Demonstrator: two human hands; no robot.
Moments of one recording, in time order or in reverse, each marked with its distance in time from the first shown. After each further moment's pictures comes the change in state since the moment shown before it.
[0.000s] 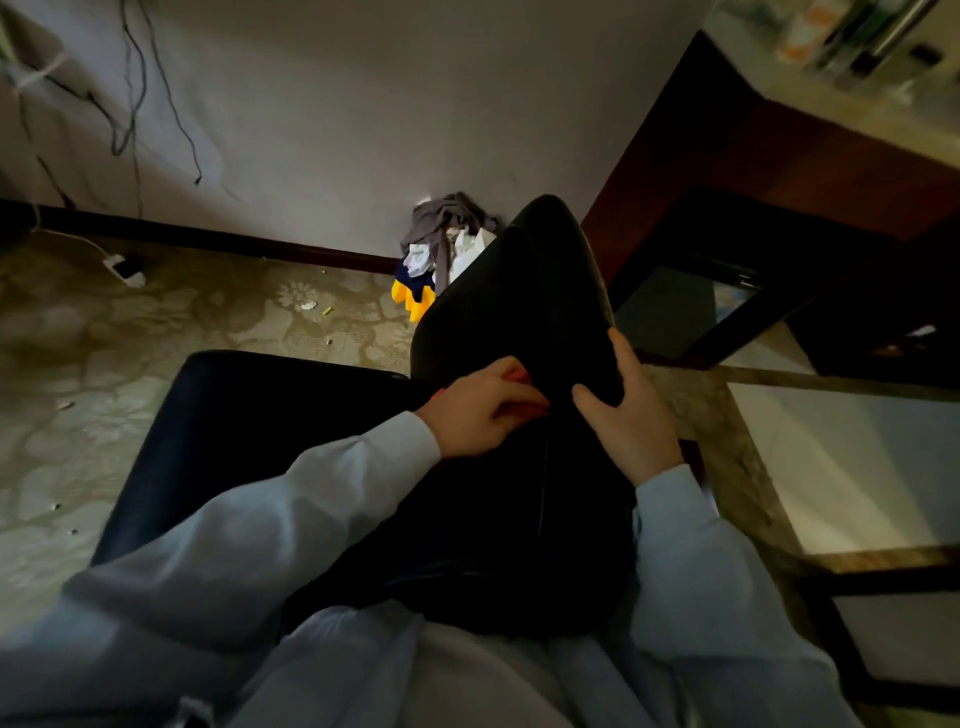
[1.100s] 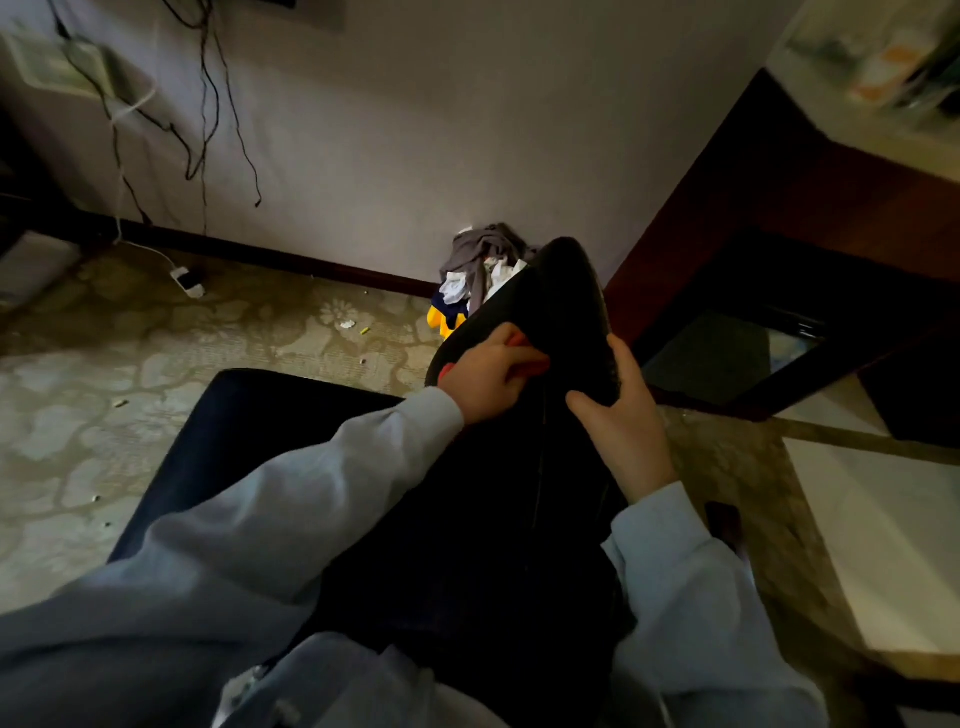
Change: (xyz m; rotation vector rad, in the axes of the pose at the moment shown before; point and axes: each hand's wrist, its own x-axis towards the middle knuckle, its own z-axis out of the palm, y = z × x) left_hand 0.088 -0.029 -0.030 0.174 0.284 -0.183; right_hand 0.076 0.002 0.001 0.219 -0.069 0.003
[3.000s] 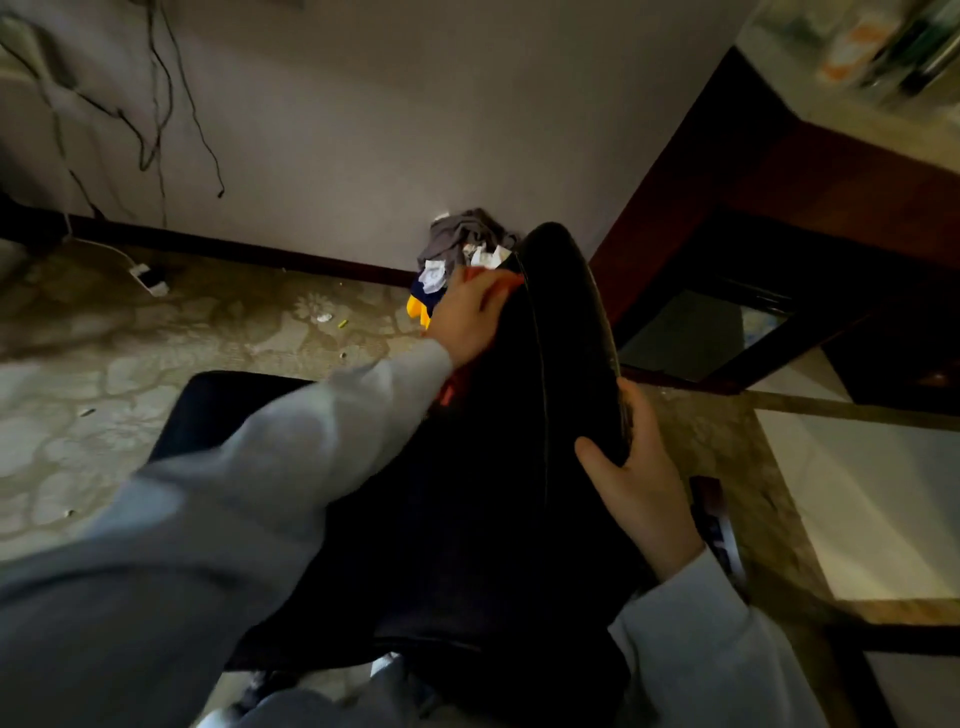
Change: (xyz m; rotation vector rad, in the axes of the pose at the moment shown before) left_hand 0.040 -0.023 -0.019 -0.168 0.300 -0.079; right_hand -0.058 -0.006 -0.002 -0.059 -0.011 0.037
